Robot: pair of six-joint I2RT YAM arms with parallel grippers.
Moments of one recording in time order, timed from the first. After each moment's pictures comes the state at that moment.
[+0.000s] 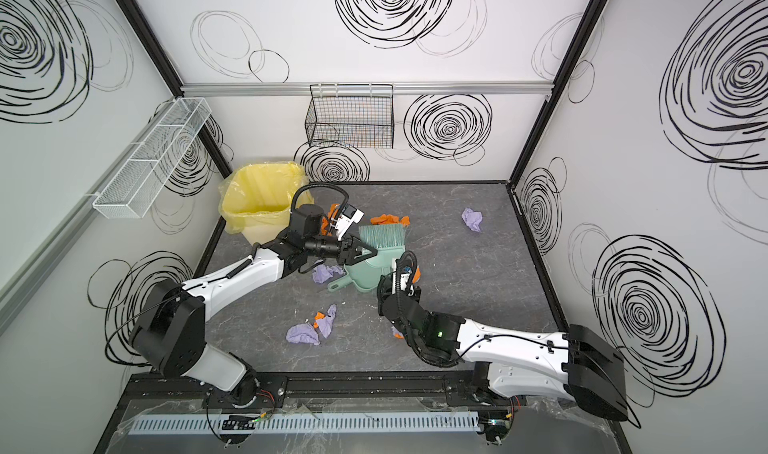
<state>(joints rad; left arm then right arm) -0.48 1.55 1.03 0.03 0.92 -0.32 1.17 1.09 0.55 0.08 0.74 0.63</state>
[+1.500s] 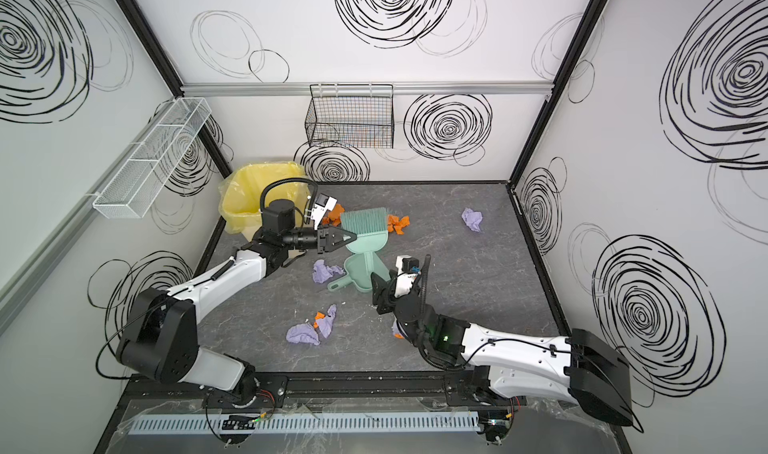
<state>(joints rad) -0.29 1.48 0.94 0.23 1.06 -0.50 1.13 1.02 0.42 0.39 0.60 0.64</state>
